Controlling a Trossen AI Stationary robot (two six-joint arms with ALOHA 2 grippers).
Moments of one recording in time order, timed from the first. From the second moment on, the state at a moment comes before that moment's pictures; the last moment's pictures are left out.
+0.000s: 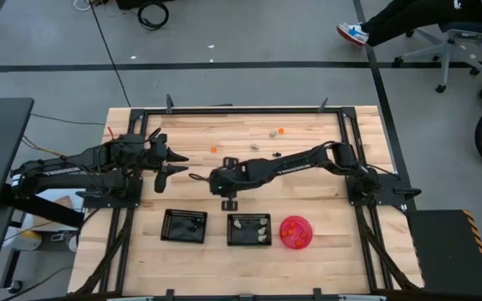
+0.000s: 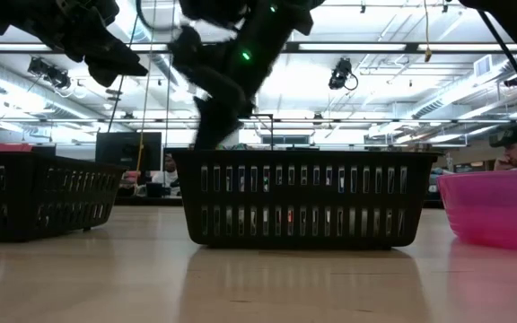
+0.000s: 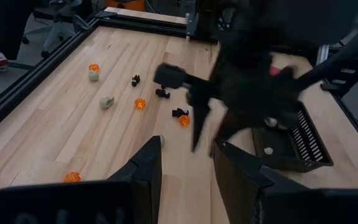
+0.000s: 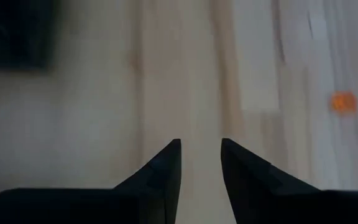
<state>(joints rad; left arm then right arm) 0.20 0.54 0.53 -0.35 0.12 -0.06 0.07 2.19 1.80 -0.65 0.23 0.01</state>
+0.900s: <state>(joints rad) 0.20 0.54 0.53 -0.35 0.12 -0.06 -0.05 2.19 1.65 -0.67 0.26 0.08</state>
